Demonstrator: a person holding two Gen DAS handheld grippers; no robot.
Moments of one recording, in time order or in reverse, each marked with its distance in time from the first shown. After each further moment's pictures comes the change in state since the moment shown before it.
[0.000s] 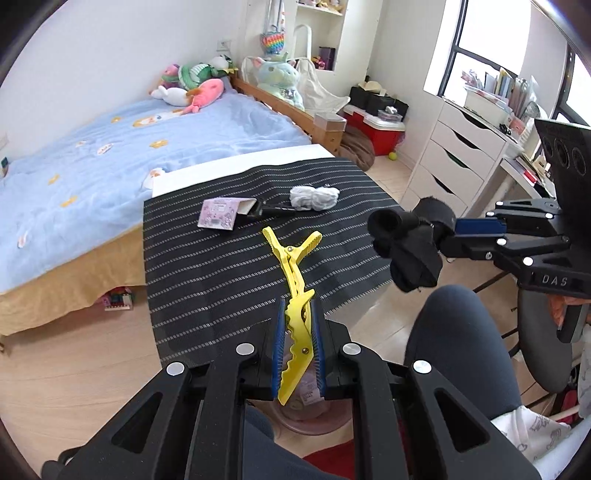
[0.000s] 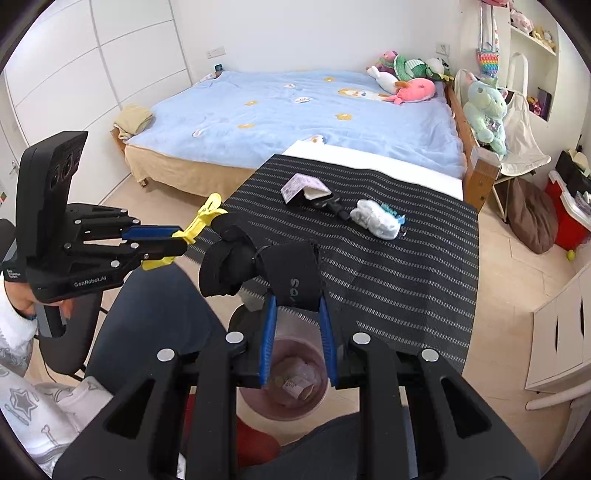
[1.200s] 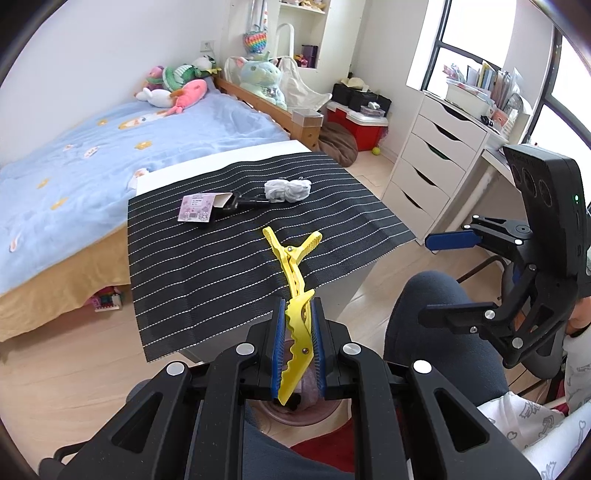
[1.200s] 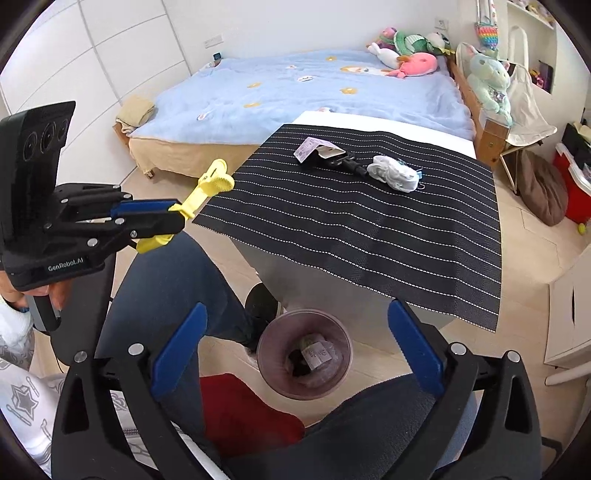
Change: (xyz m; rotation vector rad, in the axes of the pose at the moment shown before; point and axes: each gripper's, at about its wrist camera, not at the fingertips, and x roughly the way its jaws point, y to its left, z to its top) left arm -0.010 -0.018 -0.012 0.036 0.004 -0.044; right arm 0.011 0.011 -0.034 0.057 0.055 0.040
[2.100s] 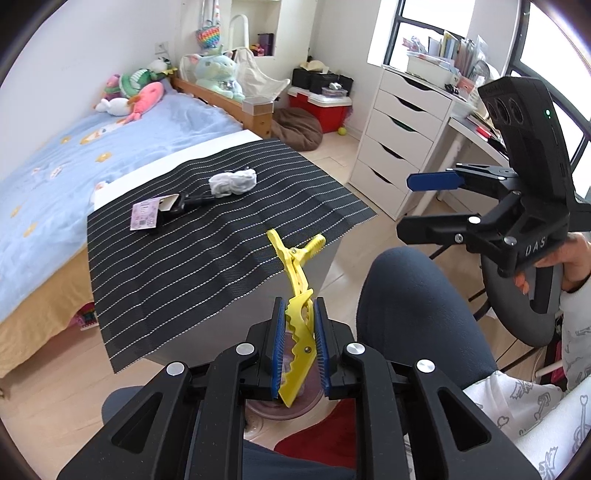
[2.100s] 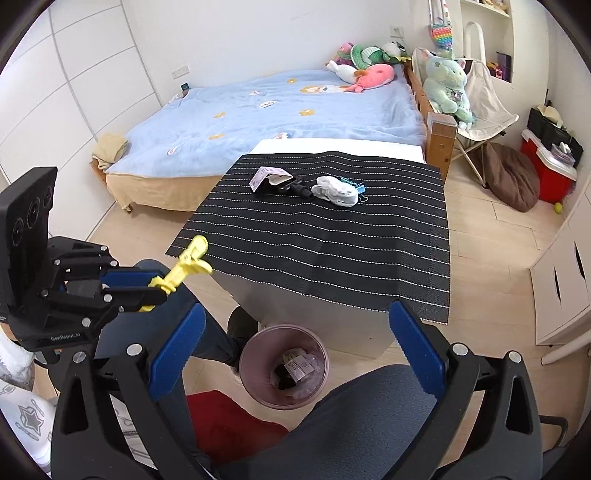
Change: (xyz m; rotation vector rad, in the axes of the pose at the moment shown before) left arm 0.014 -0.042 0.001 0.122 0.055 -0.079; right arm -0.038 -0.041 -0.006 0.106 -0.093 -0.070
